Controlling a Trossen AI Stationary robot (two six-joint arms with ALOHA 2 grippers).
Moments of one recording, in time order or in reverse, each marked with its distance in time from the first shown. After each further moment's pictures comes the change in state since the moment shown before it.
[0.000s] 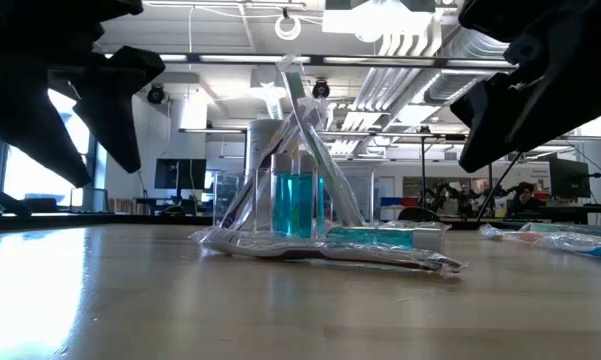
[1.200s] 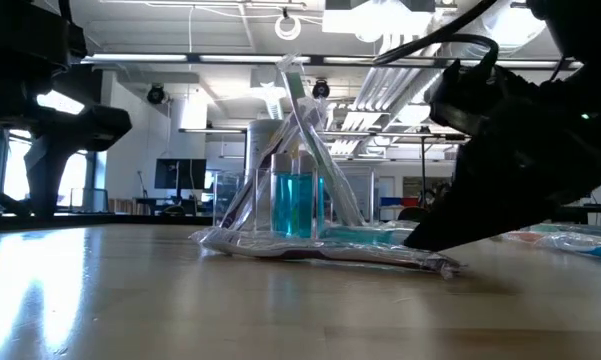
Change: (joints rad) left arm 0.045 -0.144 -0.260 0.148 0.338 0.193; right arm -0.004 0.375 0.005 0.237 0.424 0.376
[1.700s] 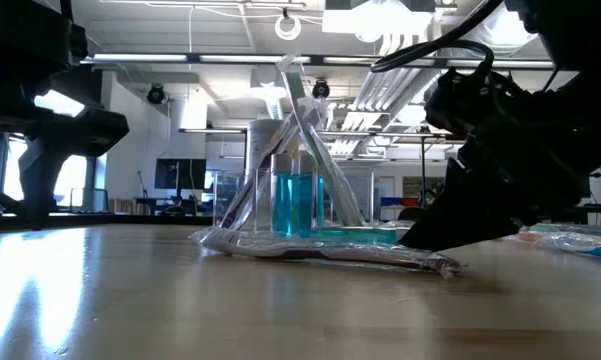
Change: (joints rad) left arm 0.000 -0.003 -0.021 0.061 0.028 -0.047; right arm -0.007 0.013 -0.003 0.030 0.027 -0.033
